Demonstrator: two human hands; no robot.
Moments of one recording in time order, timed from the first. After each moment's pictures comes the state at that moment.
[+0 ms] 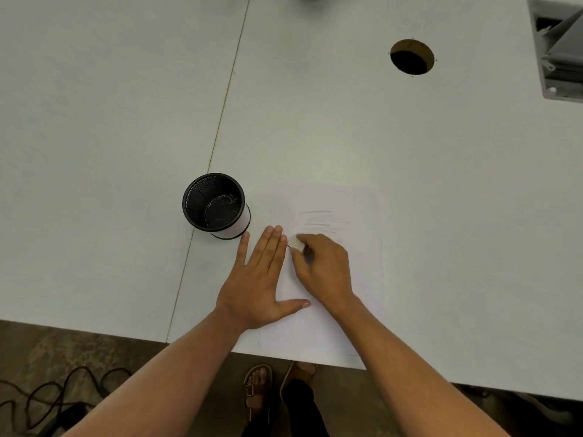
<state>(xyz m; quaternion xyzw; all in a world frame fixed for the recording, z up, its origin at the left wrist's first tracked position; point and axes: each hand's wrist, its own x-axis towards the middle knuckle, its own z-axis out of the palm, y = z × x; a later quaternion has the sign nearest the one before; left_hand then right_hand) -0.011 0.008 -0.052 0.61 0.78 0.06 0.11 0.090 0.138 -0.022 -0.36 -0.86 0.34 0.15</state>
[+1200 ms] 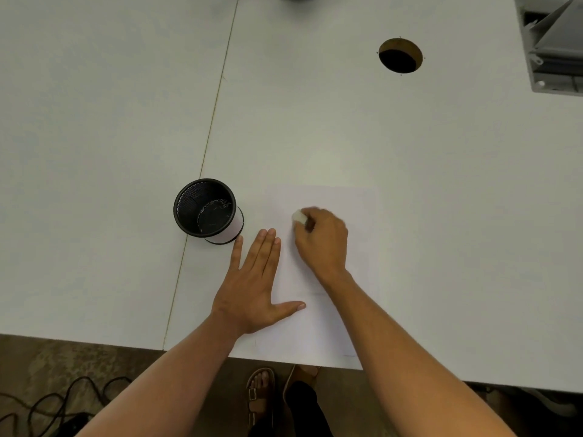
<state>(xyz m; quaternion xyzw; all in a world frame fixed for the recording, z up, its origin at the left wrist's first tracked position) -0.010 0.008 -0.053 0.61 0.79 0.04 0.12 0.064 0.168 -0.020 -0.44 -0.81 0.34 0.18</state>
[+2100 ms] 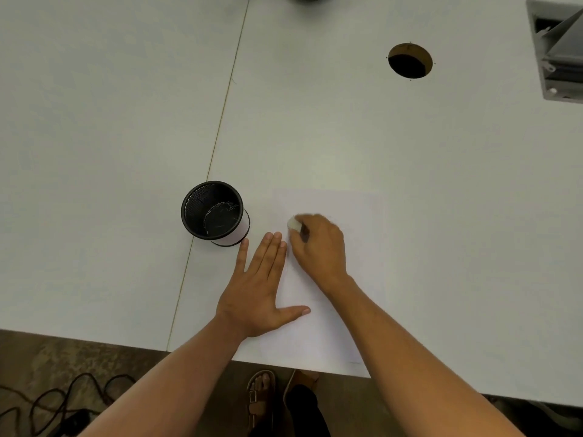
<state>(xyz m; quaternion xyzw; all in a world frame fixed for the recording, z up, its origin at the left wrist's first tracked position) -0.010 0.008 -0.053 0.61 0.78 0.05 0.12 0.058 0.162 -0.022 -0.38 -0.85 0.34 0.16</state>
